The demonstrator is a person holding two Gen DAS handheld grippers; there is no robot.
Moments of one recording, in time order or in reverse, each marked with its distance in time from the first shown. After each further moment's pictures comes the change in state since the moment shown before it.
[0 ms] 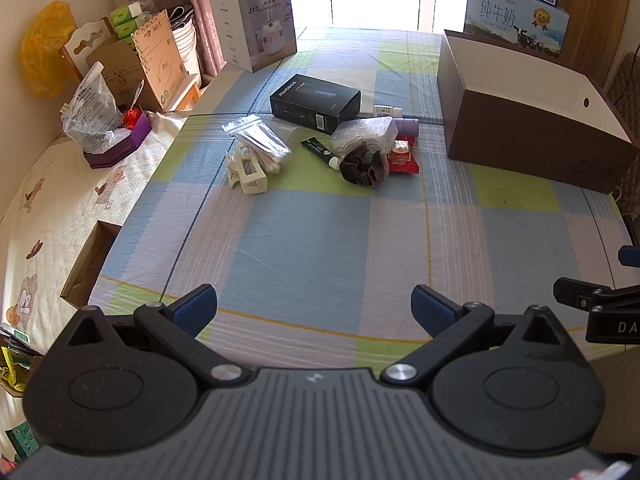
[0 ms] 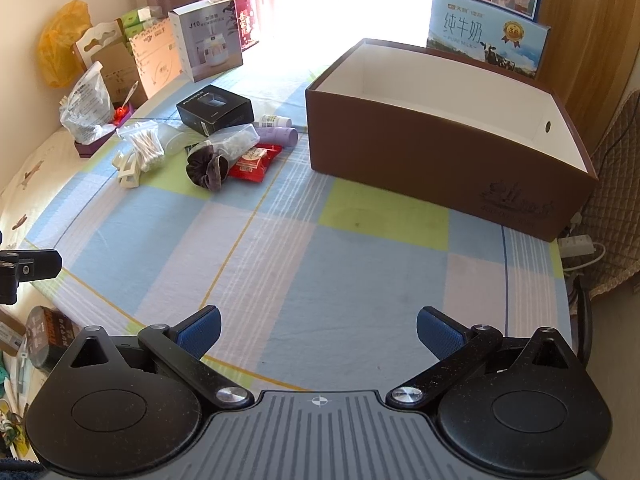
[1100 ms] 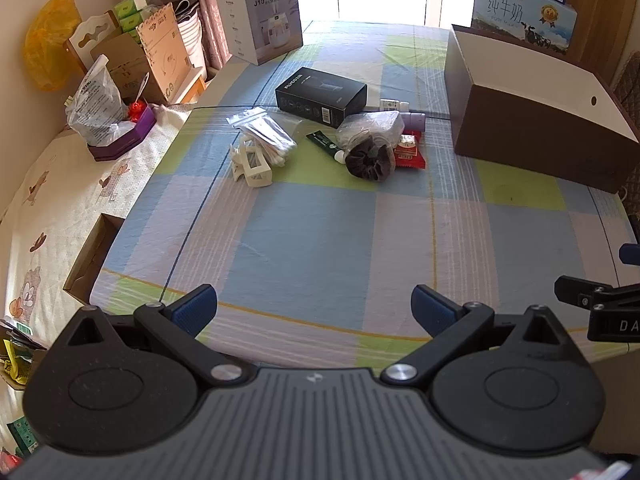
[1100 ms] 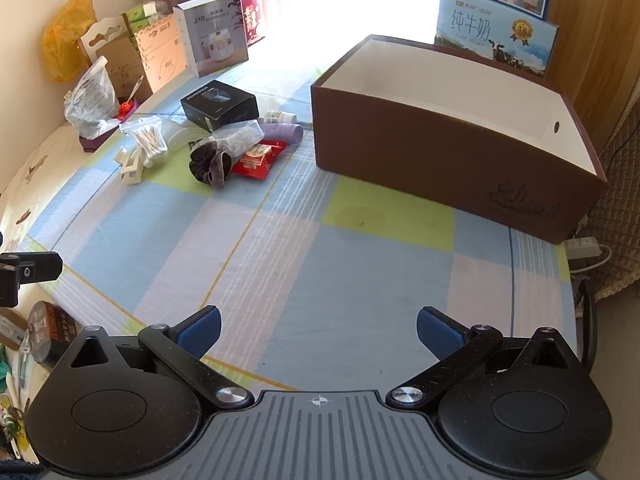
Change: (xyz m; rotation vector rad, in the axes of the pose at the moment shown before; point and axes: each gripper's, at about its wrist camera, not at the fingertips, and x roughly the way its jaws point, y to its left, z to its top) left arm 0.006 -0.003 0.002 -0.013 0.026 0.021; right arm 0.006 -0.001 0.001 -0.018 0.020 0.017
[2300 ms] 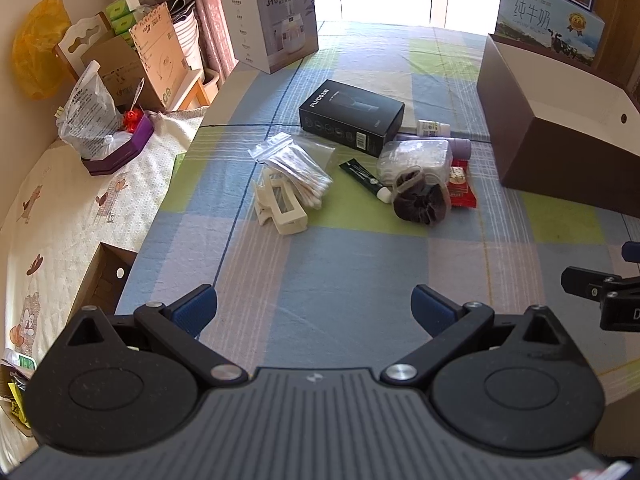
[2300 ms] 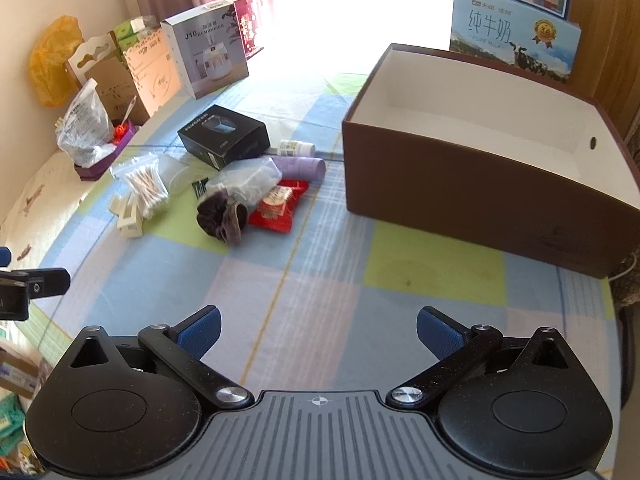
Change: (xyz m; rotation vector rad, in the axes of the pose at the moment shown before) left arm 0.052 0.048 0.061 0.020 0.018 -0.009; right arm 0.052 0.024 0.063 0.071 -0.012 0.026
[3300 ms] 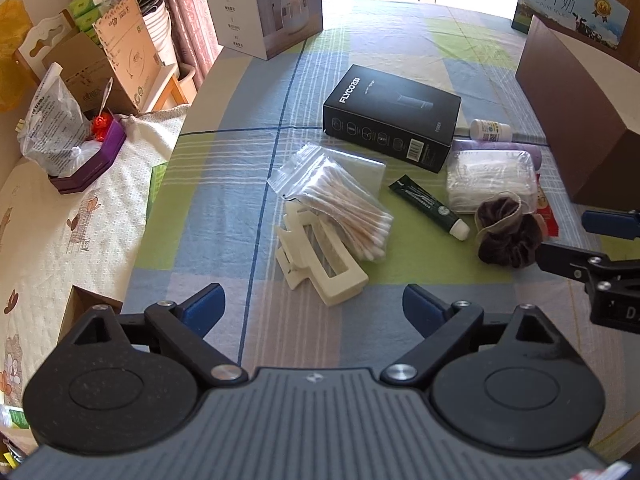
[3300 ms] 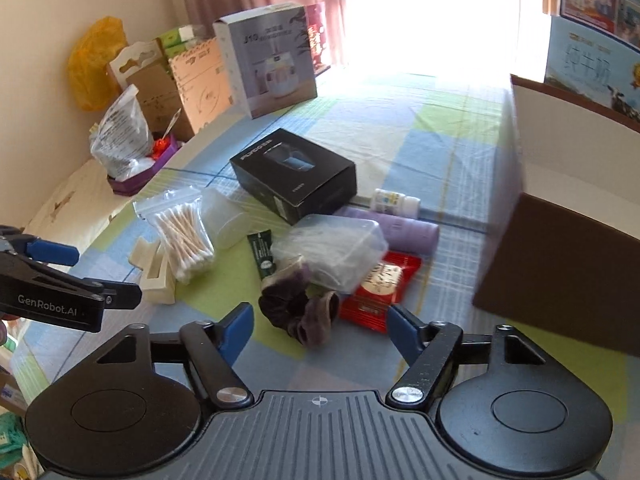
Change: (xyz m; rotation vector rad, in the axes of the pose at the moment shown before) left arm 0.118 0.053 0.051 0.072 0.034 -0.064; right arm 0.105 0.062 0.047 -0.099 -0.084 0.118
